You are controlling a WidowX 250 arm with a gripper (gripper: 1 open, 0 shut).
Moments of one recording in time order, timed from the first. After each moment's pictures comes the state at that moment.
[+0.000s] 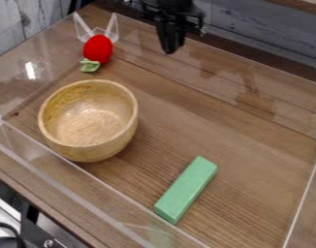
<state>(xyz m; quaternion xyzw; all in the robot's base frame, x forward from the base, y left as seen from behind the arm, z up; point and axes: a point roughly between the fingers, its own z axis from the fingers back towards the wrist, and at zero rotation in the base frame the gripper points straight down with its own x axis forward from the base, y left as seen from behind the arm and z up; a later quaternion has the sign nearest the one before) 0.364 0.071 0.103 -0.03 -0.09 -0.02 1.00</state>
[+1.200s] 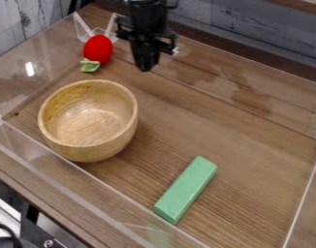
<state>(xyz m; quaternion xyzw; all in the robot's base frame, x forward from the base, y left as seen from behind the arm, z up) 0.342 0.108 0.069 -0.01 -0.05 0.00 1.00</state>
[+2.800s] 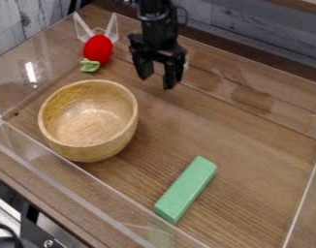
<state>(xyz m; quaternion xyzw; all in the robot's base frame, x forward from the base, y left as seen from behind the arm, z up) 0.353 0.083 0.063 -0.03 -0.07 -0.02 1.00</state>
